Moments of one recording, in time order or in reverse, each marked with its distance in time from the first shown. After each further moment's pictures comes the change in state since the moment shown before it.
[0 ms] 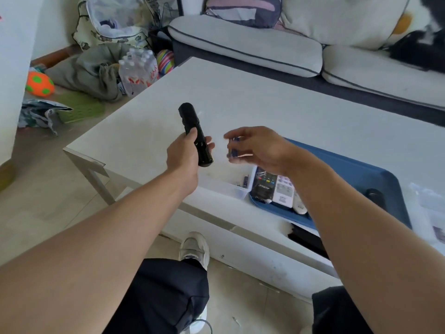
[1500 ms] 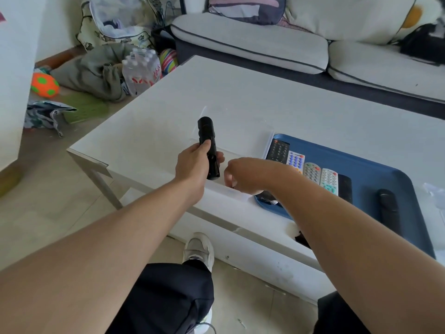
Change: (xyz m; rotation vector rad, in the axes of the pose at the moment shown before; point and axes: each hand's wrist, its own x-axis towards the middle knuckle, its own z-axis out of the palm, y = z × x) left_hand -0.002 -0.018 -0.005 0.246 -0.052 0.018; right_hand 0.018 0.036 0.026 -1.441 -0.246 -0.024
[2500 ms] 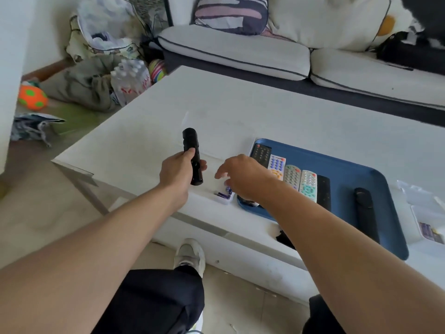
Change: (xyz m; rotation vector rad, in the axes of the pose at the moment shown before) left_hand -0.006 0.001 0.006 0.054 0.061 0.004; right_hand -0.030 0.016 0.008 0.161 0.328 0.077
